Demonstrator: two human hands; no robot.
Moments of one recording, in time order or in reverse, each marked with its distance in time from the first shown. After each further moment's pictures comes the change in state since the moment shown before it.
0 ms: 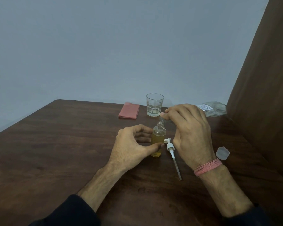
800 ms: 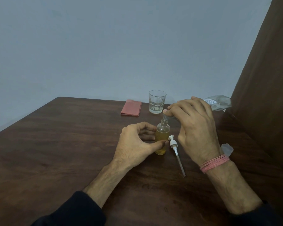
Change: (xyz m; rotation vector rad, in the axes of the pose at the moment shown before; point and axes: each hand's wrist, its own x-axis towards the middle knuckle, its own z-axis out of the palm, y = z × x) left_hand -0.001 -0.002 0.003 -0.025 0.003 0.003; right_hand 0.005 -0.001 -0.005 -0.044 -0.032 -0.030
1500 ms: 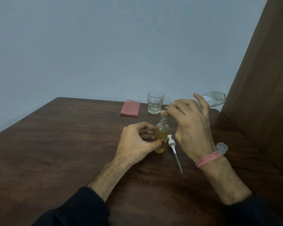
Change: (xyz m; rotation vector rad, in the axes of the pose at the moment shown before) left_hand 0.001 -0.001 0.000 -0.033 -0.010 0.001; right_hand 0.006 -0.002 0.000 -0.070 -0.021 -0.013
